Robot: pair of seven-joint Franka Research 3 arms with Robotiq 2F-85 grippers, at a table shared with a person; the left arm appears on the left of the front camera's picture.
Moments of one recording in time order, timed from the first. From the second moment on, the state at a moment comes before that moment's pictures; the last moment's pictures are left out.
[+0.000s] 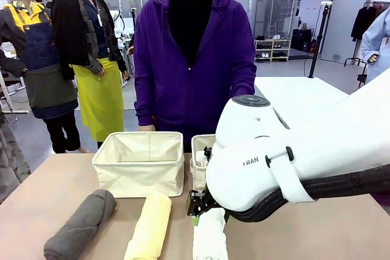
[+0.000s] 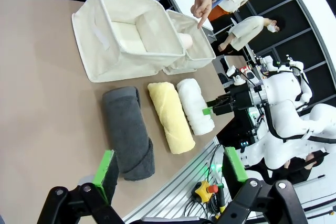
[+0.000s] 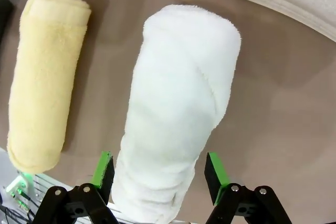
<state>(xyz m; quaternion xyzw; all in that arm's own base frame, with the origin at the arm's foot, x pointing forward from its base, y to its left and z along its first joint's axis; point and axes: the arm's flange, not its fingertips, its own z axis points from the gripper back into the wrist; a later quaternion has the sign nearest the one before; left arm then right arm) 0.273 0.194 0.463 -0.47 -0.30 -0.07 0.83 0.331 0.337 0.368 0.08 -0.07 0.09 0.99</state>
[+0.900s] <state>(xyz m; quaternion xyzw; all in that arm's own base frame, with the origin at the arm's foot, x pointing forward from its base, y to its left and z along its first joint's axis) 0.273 0.194 0.463 -0.47 -0.30 -0.07 0.83 0.350 0.349 0.330 0.05 -0.04 0.04 1.00</state>
